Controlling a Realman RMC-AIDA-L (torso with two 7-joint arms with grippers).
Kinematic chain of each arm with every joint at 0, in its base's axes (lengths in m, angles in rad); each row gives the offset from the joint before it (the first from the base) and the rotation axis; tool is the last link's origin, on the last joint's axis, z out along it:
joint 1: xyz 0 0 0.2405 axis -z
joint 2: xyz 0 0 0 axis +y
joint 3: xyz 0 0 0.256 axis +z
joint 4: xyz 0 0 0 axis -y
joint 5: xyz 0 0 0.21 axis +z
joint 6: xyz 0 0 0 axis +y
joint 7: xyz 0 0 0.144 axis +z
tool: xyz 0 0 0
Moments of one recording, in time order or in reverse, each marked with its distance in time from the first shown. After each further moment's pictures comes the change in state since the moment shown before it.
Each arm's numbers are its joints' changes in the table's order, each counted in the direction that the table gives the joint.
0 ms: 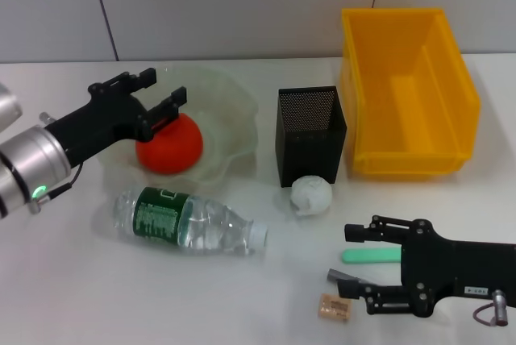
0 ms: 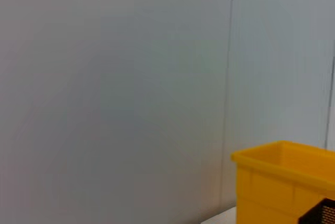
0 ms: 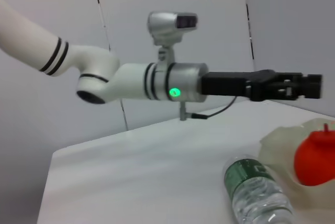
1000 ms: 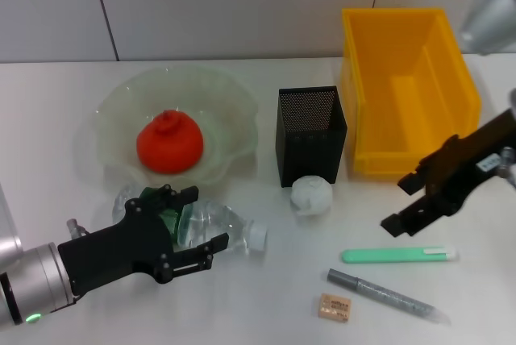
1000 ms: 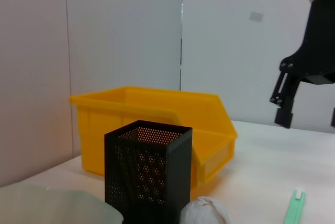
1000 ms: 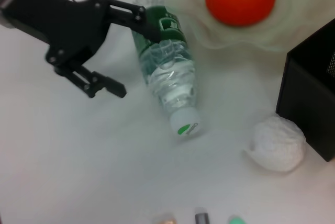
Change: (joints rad) left arm -0.195 -0.002 0.306 -0.033 0.015 0.223 0.090; right arm -0.275 -0.072 -0.447 -0.834 -0.453 -0.154 1.299
